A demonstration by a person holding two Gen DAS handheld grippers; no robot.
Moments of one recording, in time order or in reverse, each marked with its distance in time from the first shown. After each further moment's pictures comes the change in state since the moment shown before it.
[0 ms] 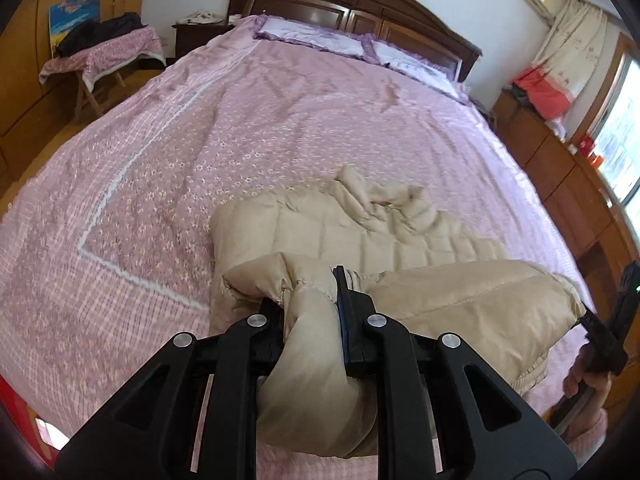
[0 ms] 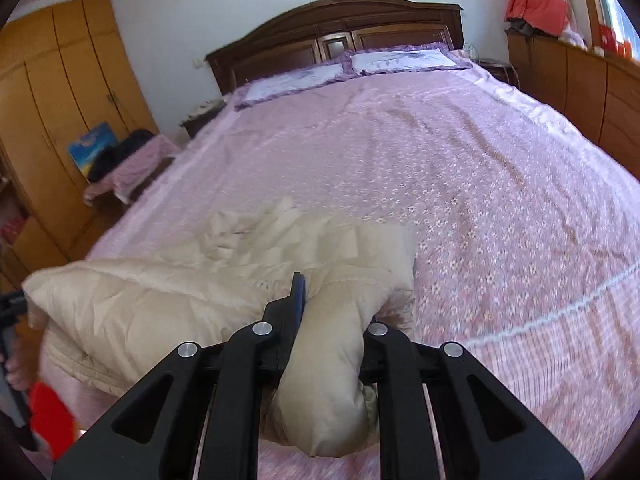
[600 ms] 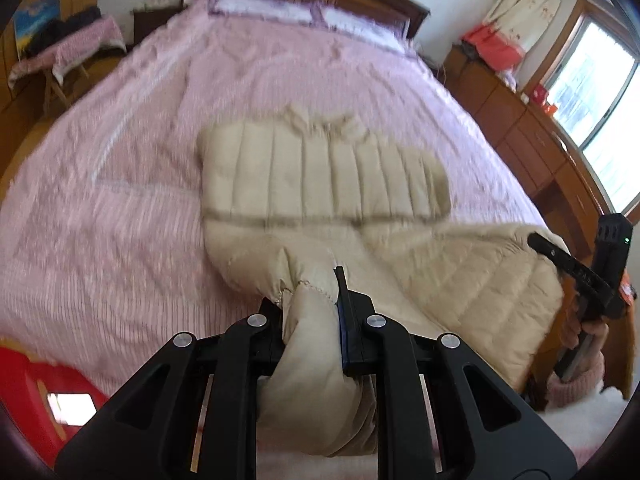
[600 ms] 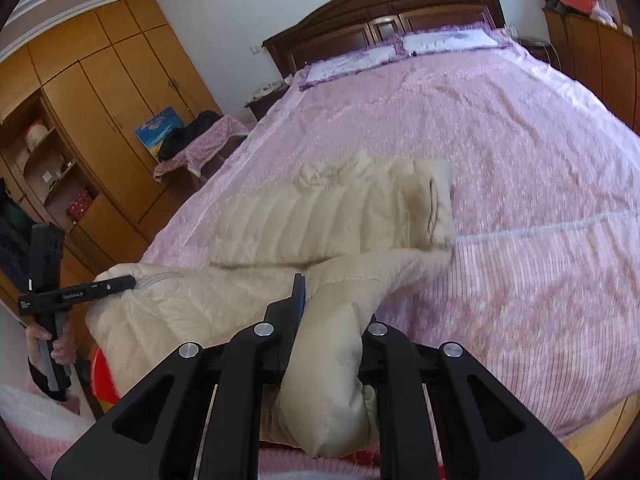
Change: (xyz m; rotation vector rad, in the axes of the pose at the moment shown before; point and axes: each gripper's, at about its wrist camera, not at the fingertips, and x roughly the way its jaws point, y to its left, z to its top) left arm -0.134 -0.006 -0.094 0.100 0.097 -0.155; right arm -0.145 0.018 -0.062 -0.001 0.065 0.250
